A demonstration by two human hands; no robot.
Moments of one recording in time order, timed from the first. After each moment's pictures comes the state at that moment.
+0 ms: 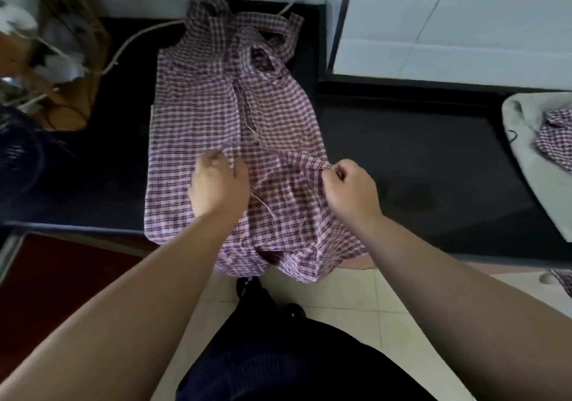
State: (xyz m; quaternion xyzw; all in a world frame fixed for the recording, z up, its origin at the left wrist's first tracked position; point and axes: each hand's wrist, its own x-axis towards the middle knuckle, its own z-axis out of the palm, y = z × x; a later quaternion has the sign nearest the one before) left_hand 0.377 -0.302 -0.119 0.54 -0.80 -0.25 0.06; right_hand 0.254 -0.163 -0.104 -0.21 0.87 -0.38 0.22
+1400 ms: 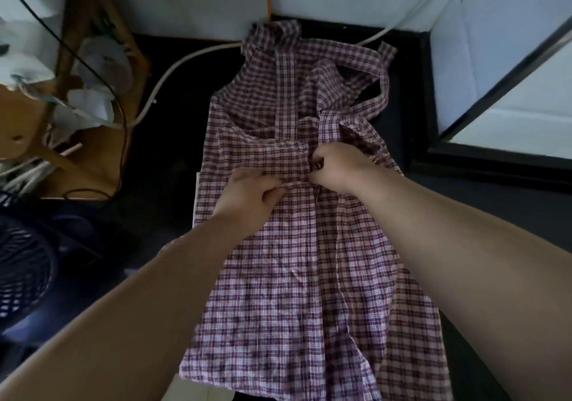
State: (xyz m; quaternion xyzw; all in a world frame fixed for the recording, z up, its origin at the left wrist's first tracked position) left_hand 0.341 -0.510 -0.163 0.35 -0.89 -0.30 -0.02; right_hand 0.171 -0.443 -0.141 -0.44 0.83 -0.07 0.32
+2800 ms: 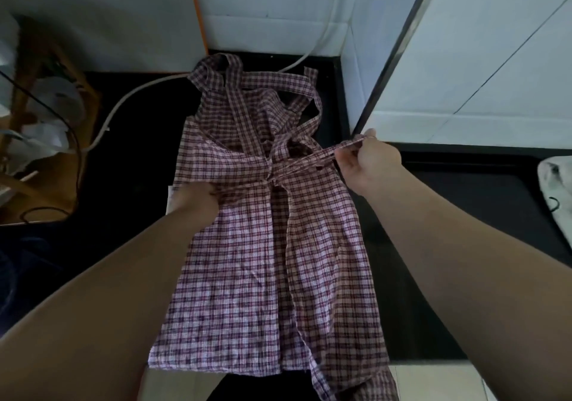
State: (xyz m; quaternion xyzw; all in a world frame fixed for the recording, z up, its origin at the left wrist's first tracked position) left_hand 0.326 -0.495 -0.136 0.48 -0.83 -0.27 -0.10; right_hand 0.140 -0.342 -0.062 0.27 0.51 -0.76 0.28
